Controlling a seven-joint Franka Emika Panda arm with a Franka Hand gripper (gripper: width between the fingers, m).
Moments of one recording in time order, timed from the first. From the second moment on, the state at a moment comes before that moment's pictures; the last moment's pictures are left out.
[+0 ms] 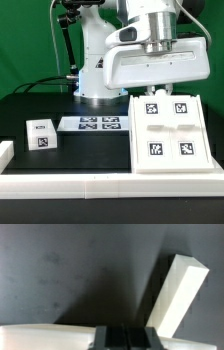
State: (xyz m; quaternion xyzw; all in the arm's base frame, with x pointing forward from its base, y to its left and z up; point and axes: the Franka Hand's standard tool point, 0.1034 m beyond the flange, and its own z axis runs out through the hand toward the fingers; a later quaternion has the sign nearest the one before) arm 0.519 0.085 0.096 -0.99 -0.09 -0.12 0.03
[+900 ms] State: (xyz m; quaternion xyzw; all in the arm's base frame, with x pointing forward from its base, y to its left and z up) arm 0.535 0.087 0.127 -0.99 -0.09 -0.10 0.04
